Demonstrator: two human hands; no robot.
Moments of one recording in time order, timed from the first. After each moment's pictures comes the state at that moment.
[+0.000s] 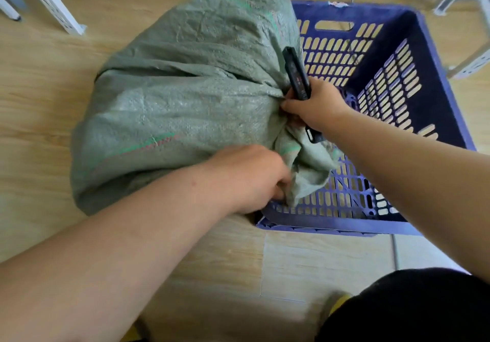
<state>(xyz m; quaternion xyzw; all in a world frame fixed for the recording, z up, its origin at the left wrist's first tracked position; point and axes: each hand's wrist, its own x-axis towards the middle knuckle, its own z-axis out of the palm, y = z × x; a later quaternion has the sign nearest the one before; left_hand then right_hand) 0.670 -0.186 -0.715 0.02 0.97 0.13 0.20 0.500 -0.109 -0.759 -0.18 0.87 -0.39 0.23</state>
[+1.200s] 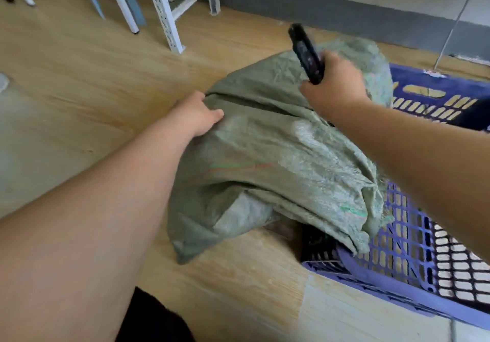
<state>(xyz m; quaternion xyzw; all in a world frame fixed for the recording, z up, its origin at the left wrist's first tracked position) 0.724 -0.413 -0.709 -0.52 0.79 0.33 0.03 0.554 -0.260 -0.673 -0.37 0.88 -0.29 0.07</state>
